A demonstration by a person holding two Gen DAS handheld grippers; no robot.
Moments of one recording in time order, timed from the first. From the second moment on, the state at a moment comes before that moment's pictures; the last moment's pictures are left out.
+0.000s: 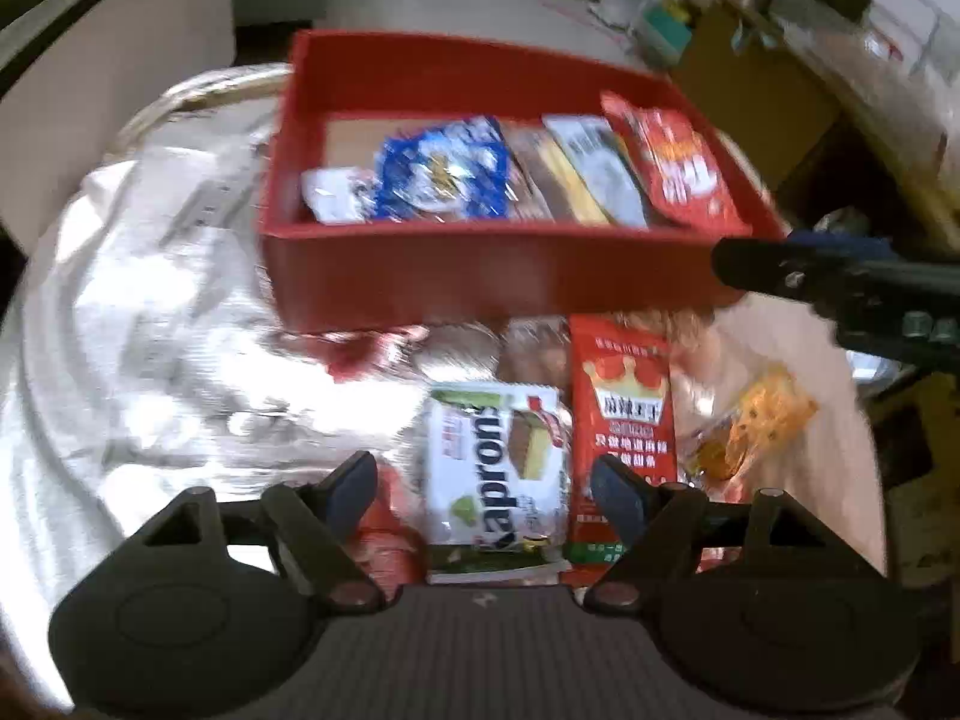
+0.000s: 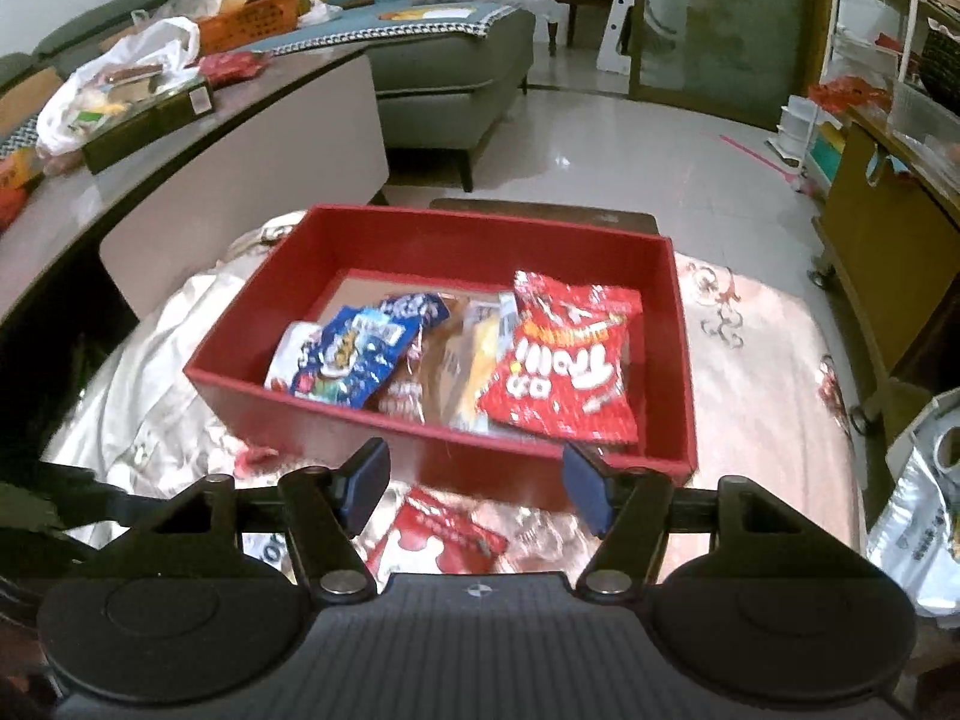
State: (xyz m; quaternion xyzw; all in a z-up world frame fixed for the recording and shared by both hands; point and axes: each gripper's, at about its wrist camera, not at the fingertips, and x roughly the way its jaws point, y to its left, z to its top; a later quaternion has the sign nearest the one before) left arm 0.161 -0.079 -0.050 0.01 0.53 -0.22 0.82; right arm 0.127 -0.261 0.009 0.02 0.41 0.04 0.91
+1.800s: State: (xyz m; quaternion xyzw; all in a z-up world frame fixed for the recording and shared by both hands) left arm 0.136 -0.066 -0.064 0.10 0.52 -0.17 0.83; right arm 0.123 -0.212 -0.061 -0.03 0.51 0.06 0.86
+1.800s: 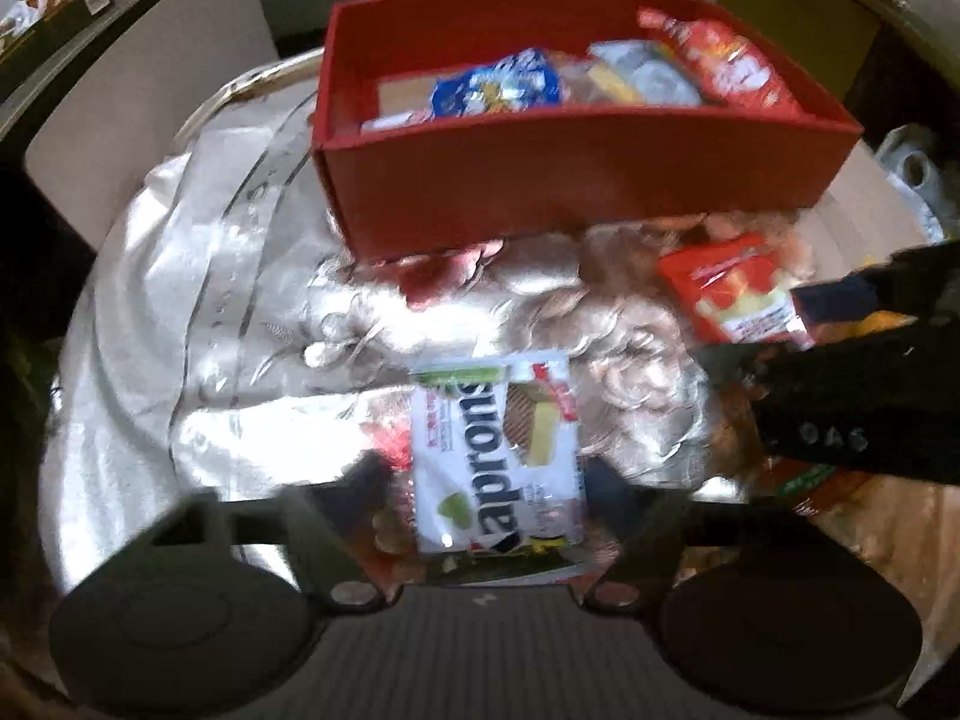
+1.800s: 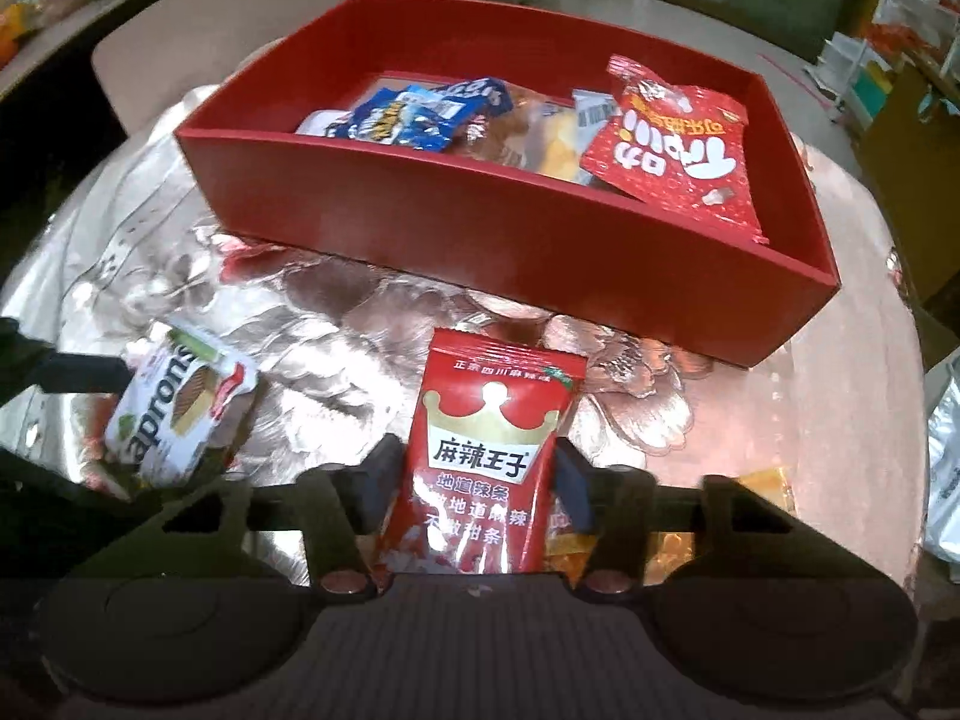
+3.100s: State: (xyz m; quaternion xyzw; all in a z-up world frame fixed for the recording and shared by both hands) left arm 0.193 -0.097 0.030 0.02 0.39 -0.20 0.90; right arm 0.156 -0.263 0.025 0.05 0.39 0.02 0.92
